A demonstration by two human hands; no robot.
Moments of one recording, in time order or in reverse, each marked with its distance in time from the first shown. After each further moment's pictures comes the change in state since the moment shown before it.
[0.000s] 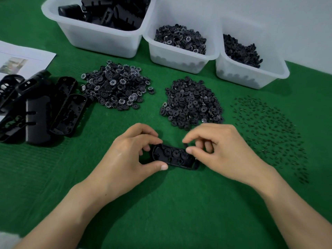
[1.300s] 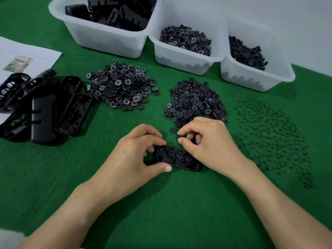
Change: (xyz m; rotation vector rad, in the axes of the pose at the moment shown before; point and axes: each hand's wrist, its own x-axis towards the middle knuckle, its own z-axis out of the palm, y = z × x) left_hand 0.000 0.001 0.000 0.006 0.000 -0.011; right_hand 0.026 -0.005 0.022 0.002 0.122 0.102
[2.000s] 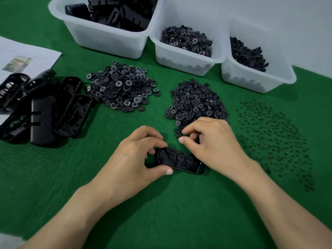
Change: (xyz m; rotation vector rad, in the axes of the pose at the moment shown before) left_hand 0.000 -0.002 0.001 -0.001 -0.012 -0.010; right_hand 0.003 -0.001 -0.003 -0.110 0.012 0.022
